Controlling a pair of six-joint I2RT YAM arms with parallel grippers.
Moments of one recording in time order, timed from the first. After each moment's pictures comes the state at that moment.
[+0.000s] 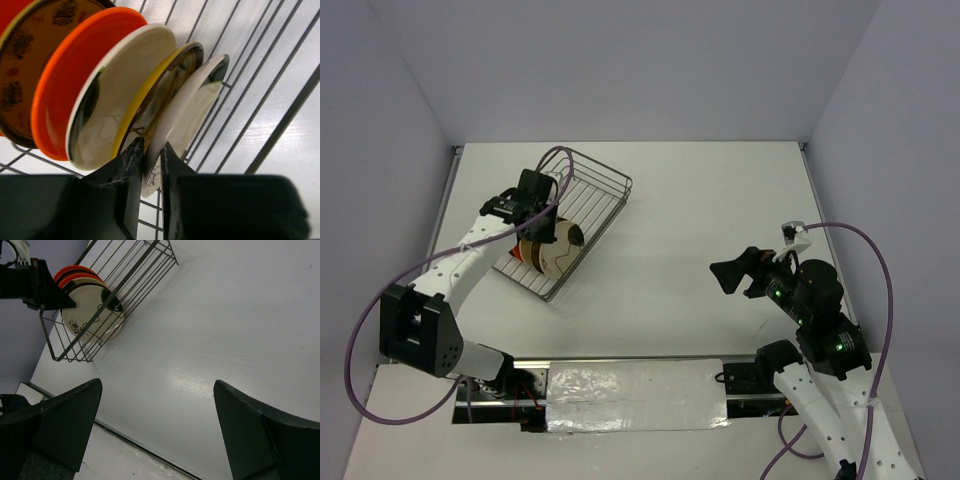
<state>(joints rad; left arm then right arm) -0.30 1.42 1.16 -0.73 -0.14 -0.17 0.30 0.37 0.71 -0.61 -0.21 0.51</state>
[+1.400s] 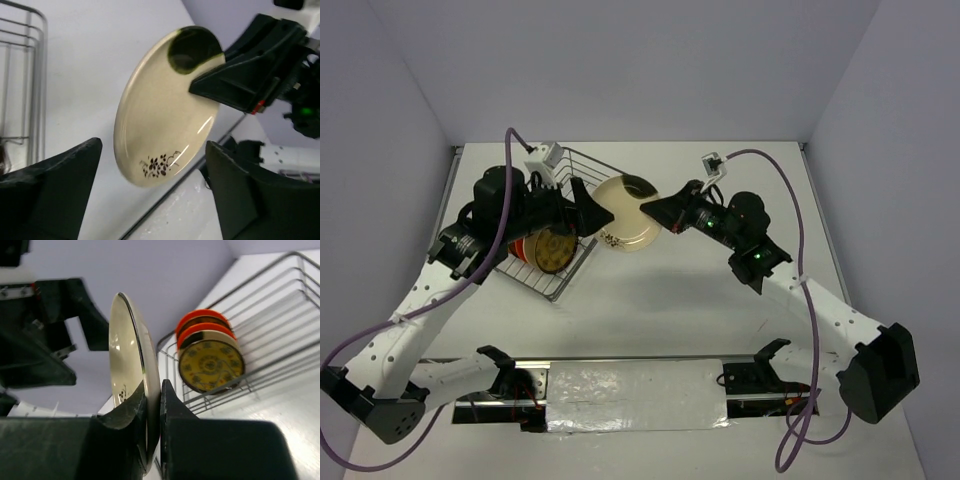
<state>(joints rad) -0.49 1.05 1.26 -0.52 0.33 -0.49 0.55 1.10 0.80 0.44 -0.45 0.75</state>
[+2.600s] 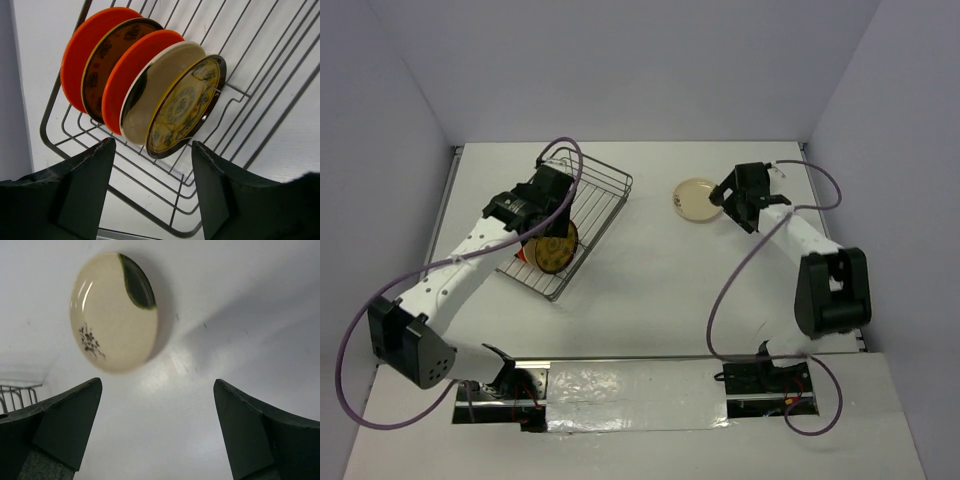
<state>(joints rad) -0.49 1.34 1.32 -0.90 -0.51 -0.28 0.13 1.63 1.11 -0.30 0.19 0.83</state>
